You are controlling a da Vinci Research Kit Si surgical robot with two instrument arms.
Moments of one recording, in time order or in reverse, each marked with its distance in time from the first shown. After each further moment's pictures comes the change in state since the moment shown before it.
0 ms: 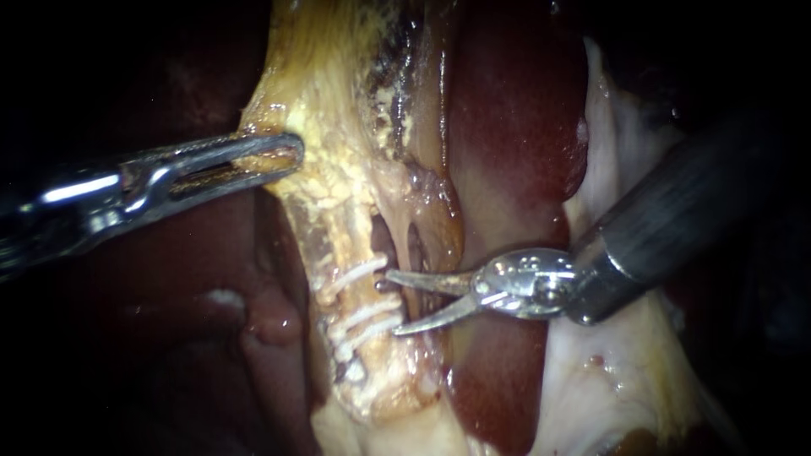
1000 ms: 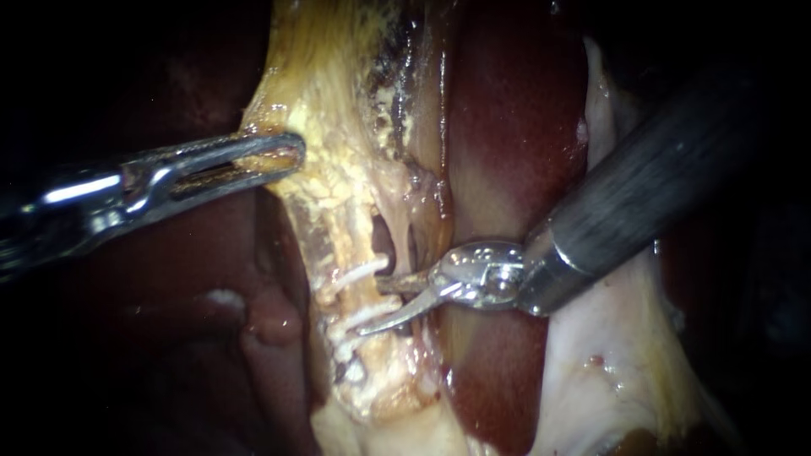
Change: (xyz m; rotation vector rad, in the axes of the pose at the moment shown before) right arm 0.002 0.001 0.002 0.194 0.050 -0.008; left arm 0.000 0.001 0.000 0.004 0.001 0.002
